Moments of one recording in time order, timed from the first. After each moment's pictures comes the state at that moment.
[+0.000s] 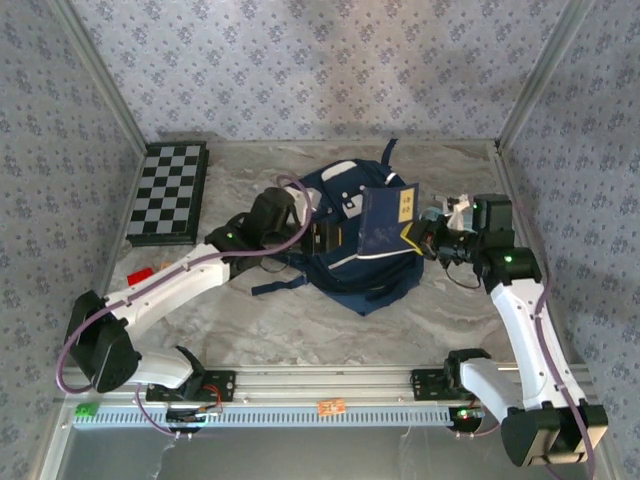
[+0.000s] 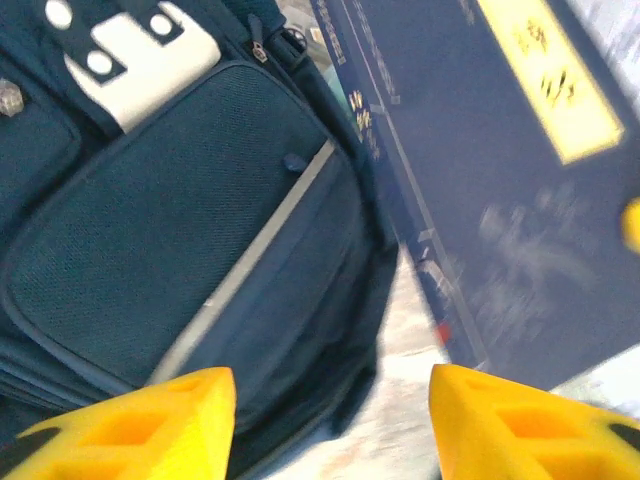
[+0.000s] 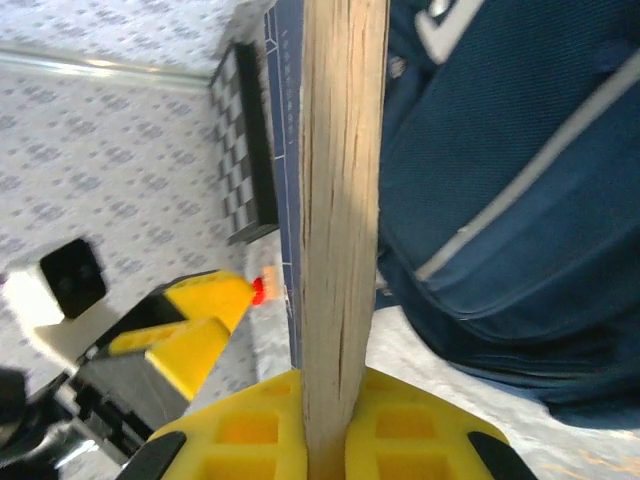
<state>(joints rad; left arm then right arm) -0.81 1.36 1.10 -0.32 0.24 -0.59 0.05 0.93 0.97 -0.76 -0.71 0.80</state>
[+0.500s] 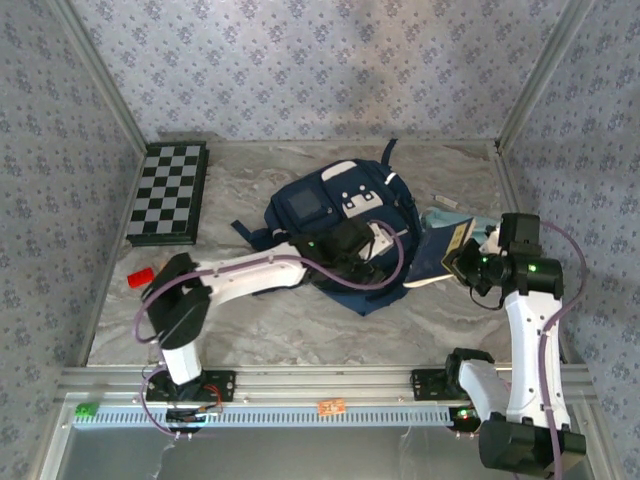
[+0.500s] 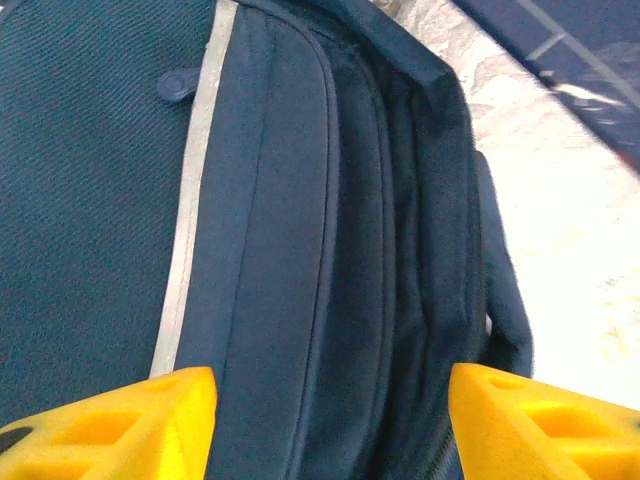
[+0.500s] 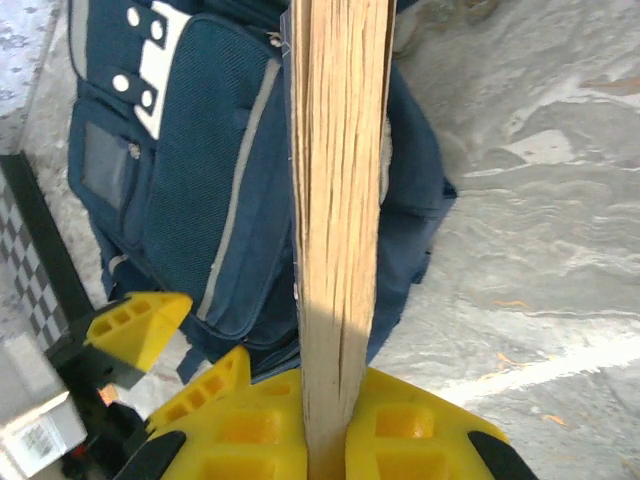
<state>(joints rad) -1.06 1.81 1.37 -0.40 -0.03 -0.05 -0.18 0.87 1.02 -1.19 -0.43 0.61</state>
